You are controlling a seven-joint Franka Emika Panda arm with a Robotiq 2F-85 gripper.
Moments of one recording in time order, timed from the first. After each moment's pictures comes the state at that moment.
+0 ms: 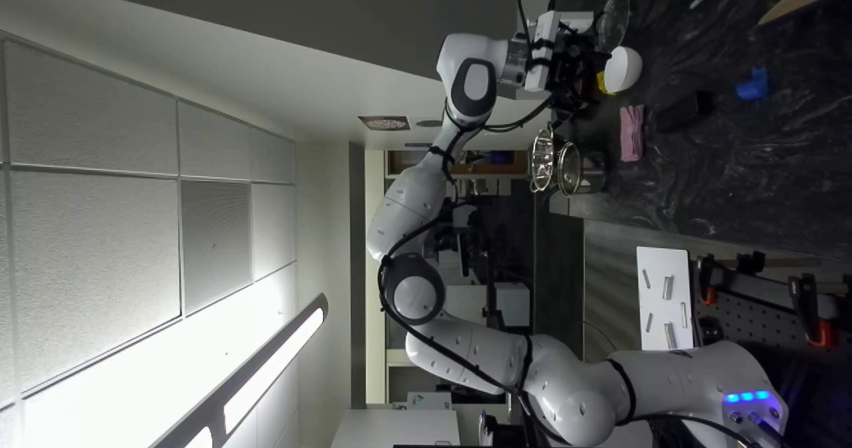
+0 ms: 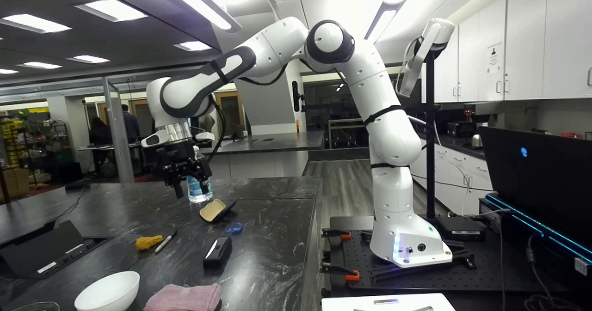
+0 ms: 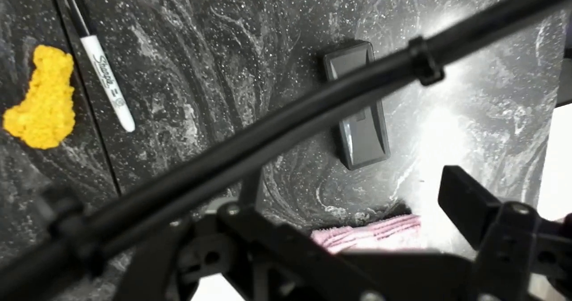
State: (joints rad) arm -0.03 0.31 0.14 -1.77 -0.01 1.94 -1.31
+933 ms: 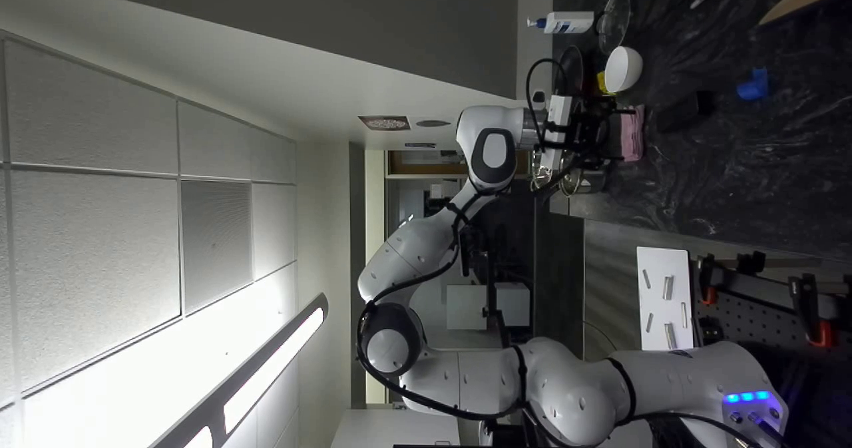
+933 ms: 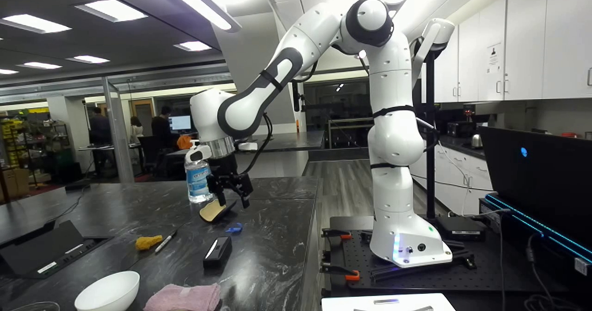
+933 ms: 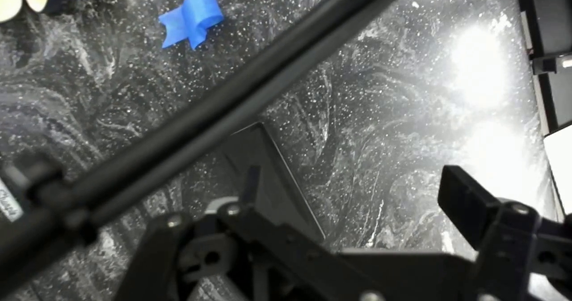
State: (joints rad) arm 0.02 0.00 0.13 -2.32 -0.14 2.21 -0.99
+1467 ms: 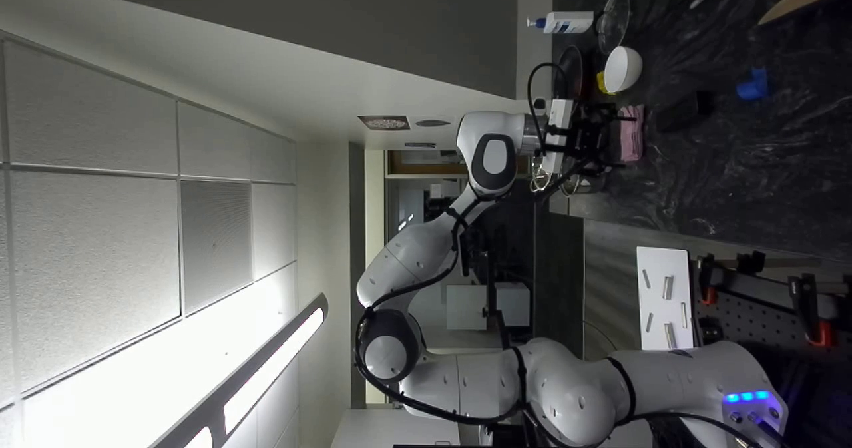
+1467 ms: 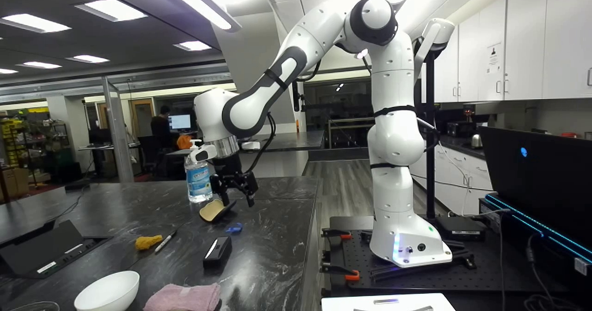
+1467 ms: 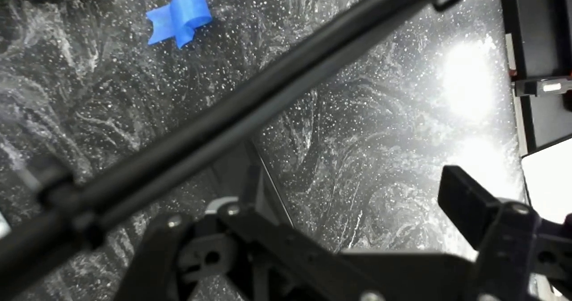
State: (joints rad) arm 0.04 -0.03 0.11 -2.36 -0.13 2.21 -1.06
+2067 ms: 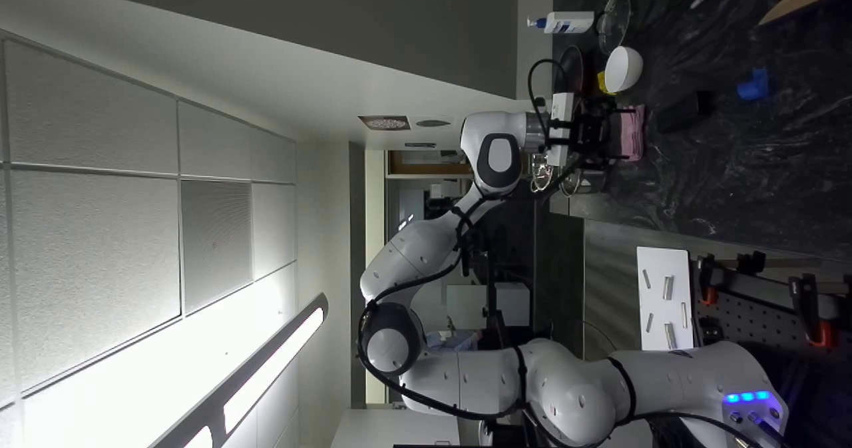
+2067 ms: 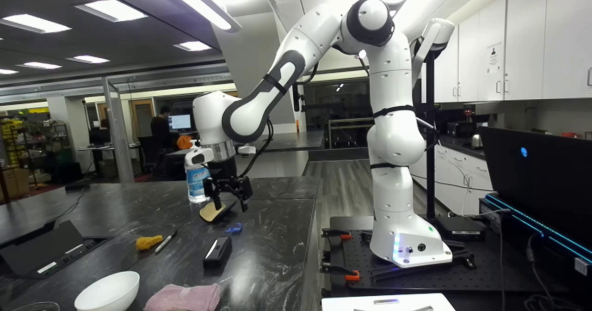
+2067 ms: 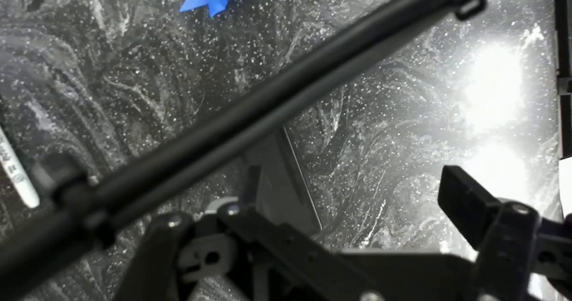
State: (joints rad) arm 0.05 0.00 0.11 -2.36 -0.15 2.30 -1.09
